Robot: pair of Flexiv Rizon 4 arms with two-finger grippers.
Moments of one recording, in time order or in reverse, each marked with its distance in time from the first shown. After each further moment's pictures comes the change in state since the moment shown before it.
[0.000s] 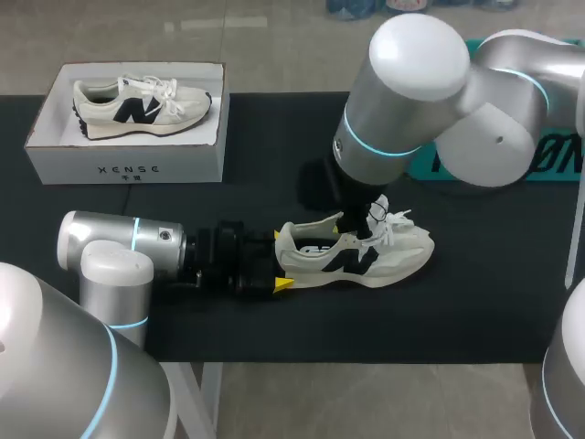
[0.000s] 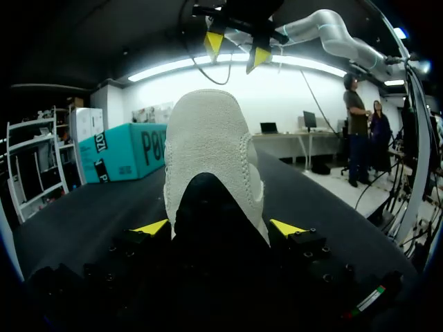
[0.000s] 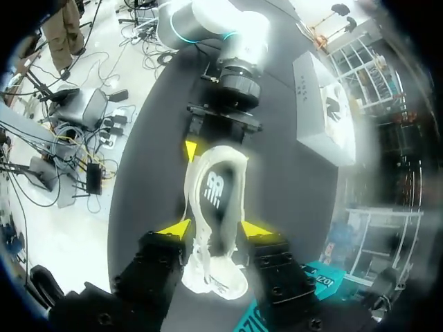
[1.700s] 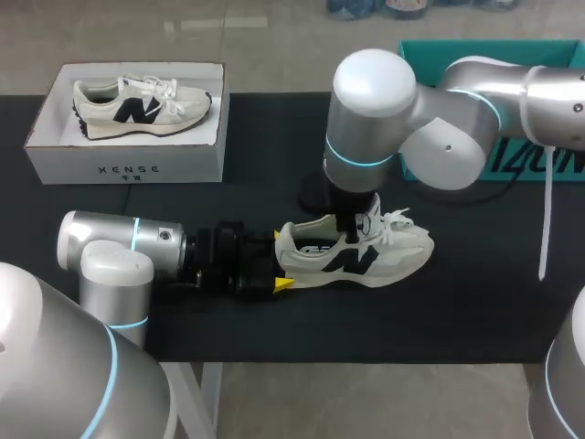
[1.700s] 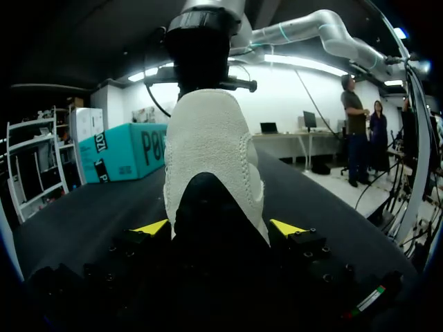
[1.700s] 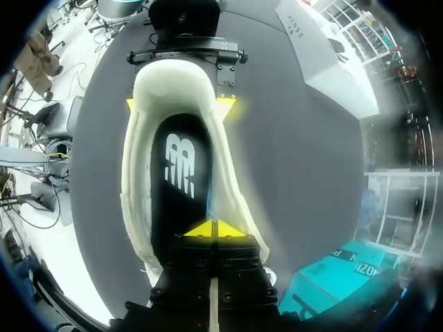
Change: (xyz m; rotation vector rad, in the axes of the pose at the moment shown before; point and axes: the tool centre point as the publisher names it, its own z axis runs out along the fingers) left arm 0.000 0.000 0.000 0.000 0.000 0.000; right arm -0.021 -0.043 0.109 0.109 0.082 0.190
